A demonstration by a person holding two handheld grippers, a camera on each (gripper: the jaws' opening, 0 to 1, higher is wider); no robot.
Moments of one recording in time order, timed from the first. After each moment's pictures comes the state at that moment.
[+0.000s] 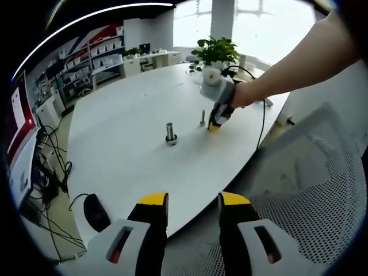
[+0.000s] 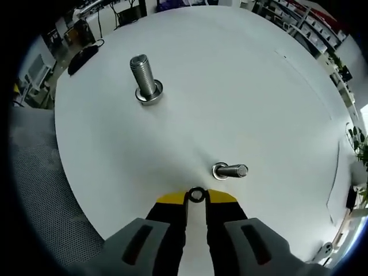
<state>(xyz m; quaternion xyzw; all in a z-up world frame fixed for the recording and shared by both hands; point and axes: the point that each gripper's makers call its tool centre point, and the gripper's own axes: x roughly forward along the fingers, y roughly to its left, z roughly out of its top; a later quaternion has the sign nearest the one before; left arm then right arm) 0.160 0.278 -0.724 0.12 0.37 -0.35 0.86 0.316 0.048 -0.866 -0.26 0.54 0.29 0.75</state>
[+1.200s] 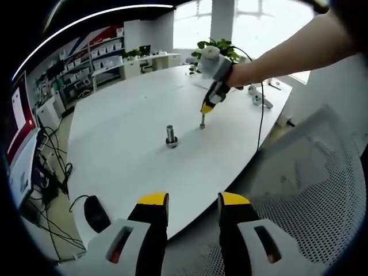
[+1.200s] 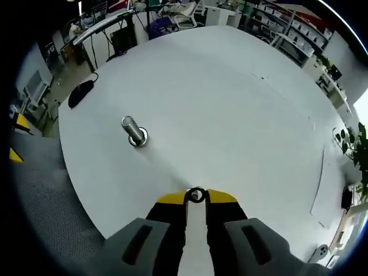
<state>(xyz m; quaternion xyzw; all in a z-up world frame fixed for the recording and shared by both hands) 0.162 0.277 -0.720 0.12 0.36 -0.35 0.86 0.355 0.049 -0.804 -0.23 0.50 0.28 0.79</state>
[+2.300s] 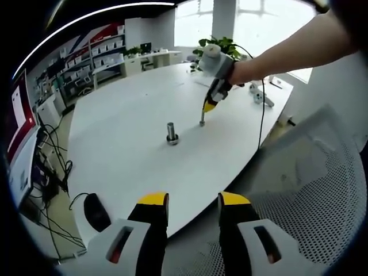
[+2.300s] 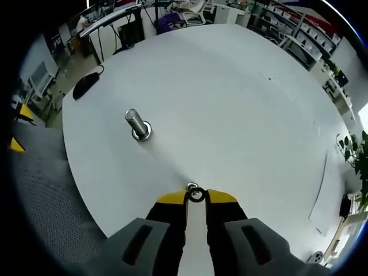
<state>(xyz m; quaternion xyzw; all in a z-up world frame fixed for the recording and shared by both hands) 0.162 0.279 -0.724 0.12 0.37 -0.34 0.86 0.351 0.049 -0.806 -0.25 0.50 0.30 0.77</state>
